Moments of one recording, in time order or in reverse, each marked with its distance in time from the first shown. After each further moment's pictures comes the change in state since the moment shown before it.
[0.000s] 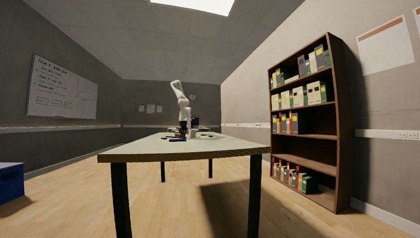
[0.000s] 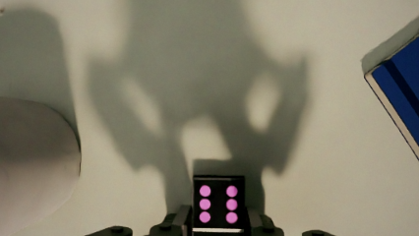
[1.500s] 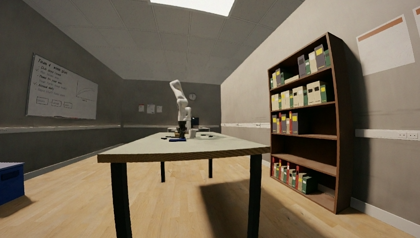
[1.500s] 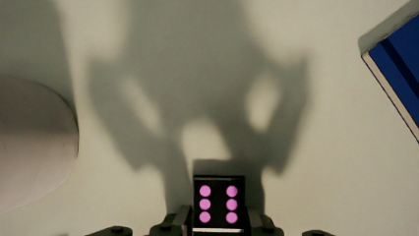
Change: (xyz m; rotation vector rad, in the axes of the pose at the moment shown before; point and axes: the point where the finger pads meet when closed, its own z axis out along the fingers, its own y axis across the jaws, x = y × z) arm -0.011 0.001 0.000 0.000 0.000 0.000
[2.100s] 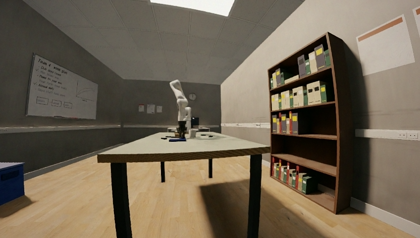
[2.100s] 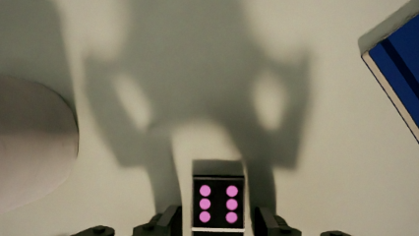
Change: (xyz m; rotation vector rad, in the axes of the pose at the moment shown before) arm 0.000 0.000 0.000 0.000 0.000 0.000
